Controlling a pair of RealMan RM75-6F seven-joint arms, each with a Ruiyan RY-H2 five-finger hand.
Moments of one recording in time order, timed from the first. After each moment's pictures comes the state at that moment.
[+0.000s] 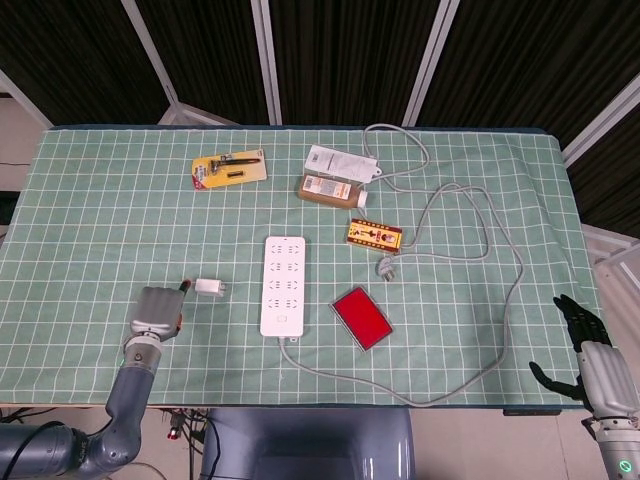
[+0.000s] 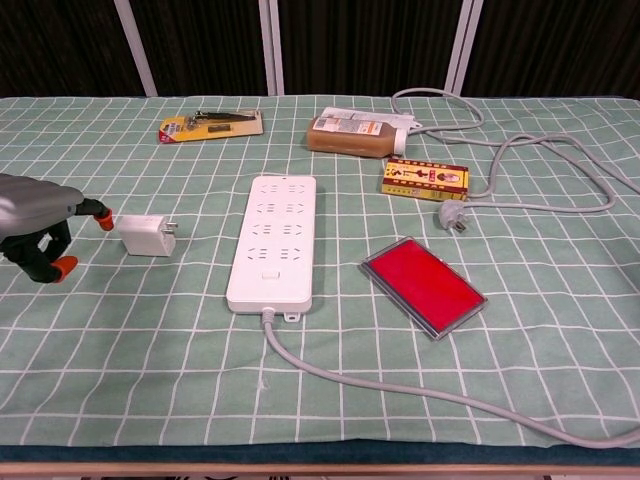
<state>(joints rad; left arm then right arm) -0.73 -1.49 -0.06 -1.81 0.50 1.30 1.00 0.04 -1.05 0.04 -1.73 -1.47 1.42 0.27</state>
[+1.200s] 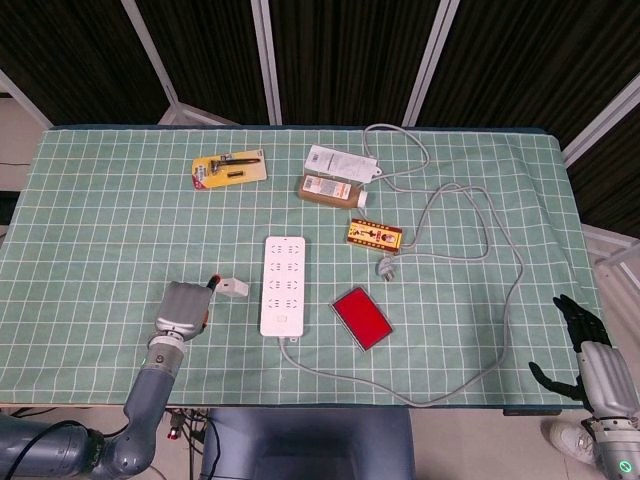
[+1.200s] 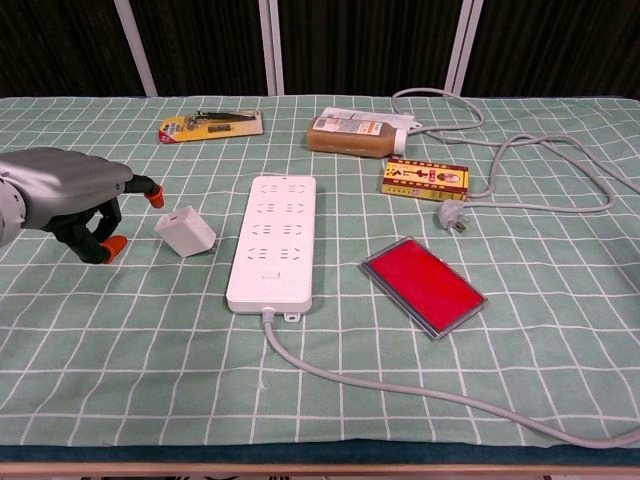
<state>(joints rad) -0.79 -1.52 -0.08 -1.91 0.55 1.36 1.04 0.04 -1.04 0.04 -1.74 -1.47 1.42 0.27</state>
